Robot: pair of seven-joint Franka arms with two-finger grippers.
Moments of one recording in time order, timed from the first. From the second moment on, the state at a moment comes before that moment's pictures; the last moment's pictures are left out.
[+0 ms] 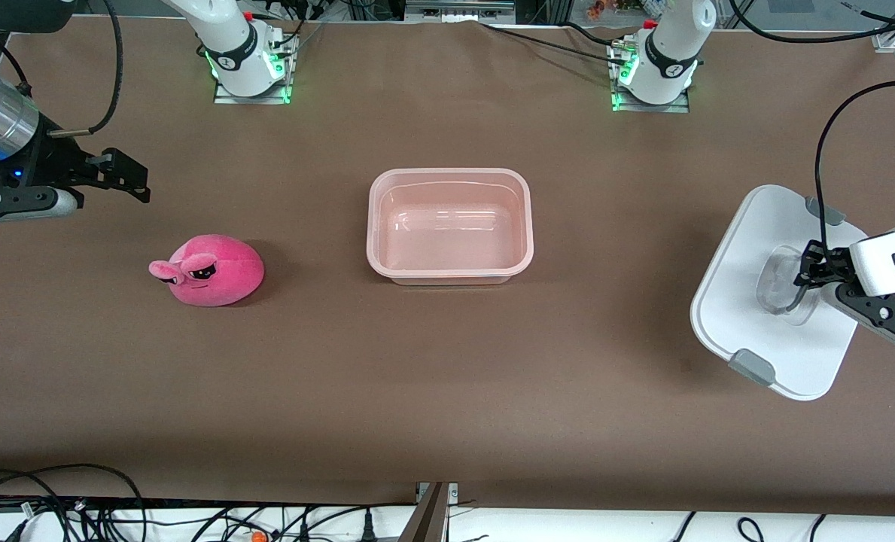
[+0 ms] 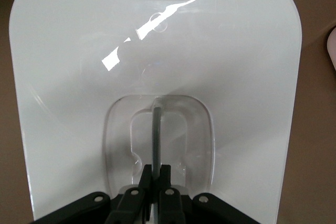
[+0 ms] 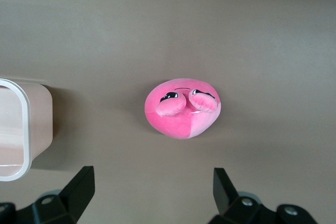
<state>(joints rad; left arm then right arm) 0.10 0.42 -0.03 -1.29 -0.01 1.57 0.61 0.20 0.07 -0.09 -1.54 0.01 1.60 0.01</state>
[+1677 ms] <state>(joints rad) 0.06 0.42 -0.03 -1.29 -0.01 1.57 0.60 0.19 0.23 -0.11 -1.67 0.01 1.78 -0.07</state>
